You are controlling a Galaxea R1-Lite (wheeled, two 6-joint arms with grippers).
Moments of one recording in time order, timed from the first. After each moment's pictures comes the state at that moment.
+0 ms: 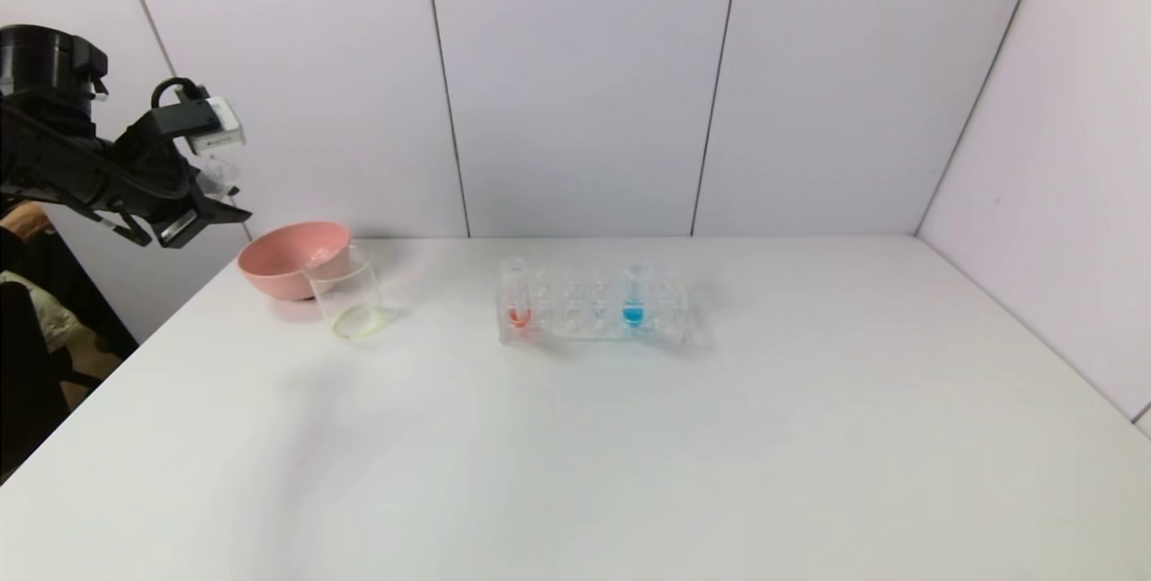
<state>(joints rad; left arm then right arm) 0.26 1.92 -1.71 0.40 -0.37 1.08 0.00 0.00 0.00 0.00 -0.04 0.09</state>
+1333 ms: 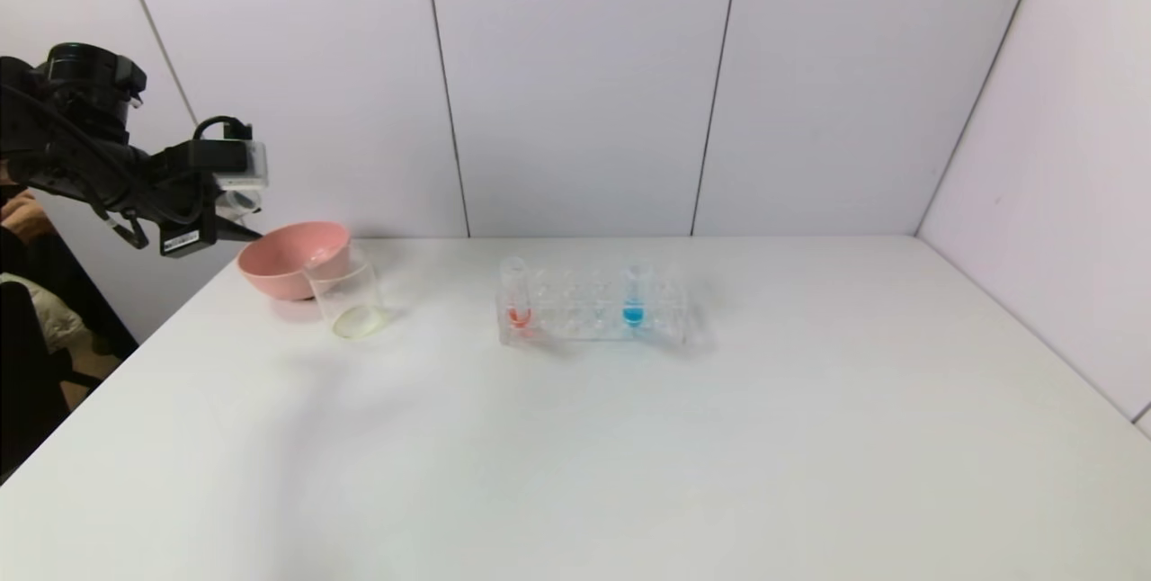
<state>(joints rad) 0.26 2.08 -1.97 0.66 -0.38 1.45 0.00 0.00 0.00 0.00 -0.04 0.09</state>
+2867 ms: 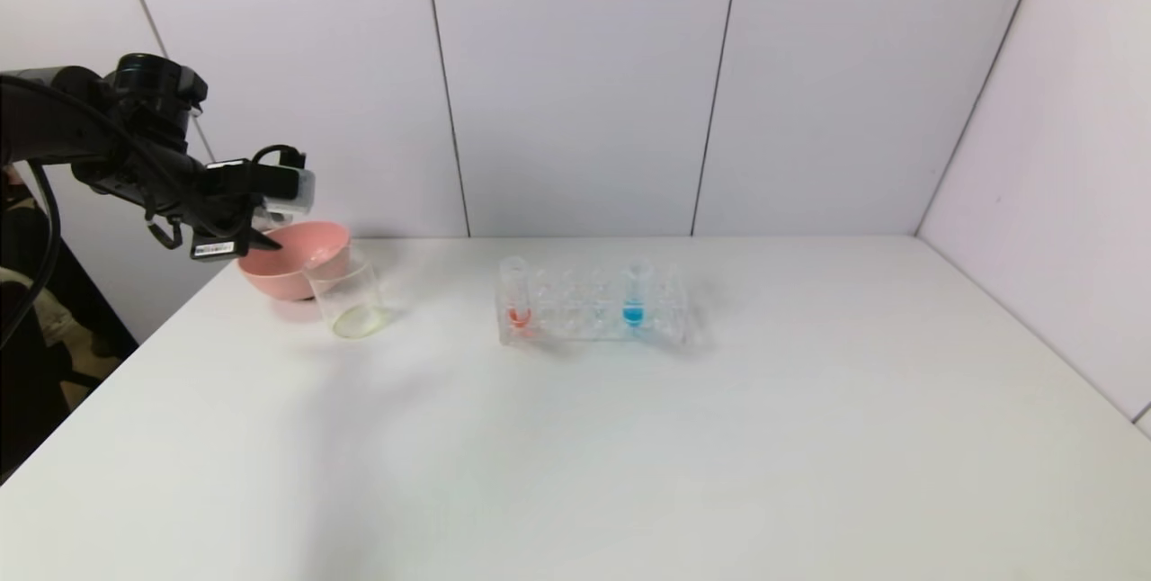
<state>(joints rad) 0.16 2.12 -1.99 0.66 -0.19 1.55 0.00 0.00 0.00 0.00 -0.04 0.09</state>
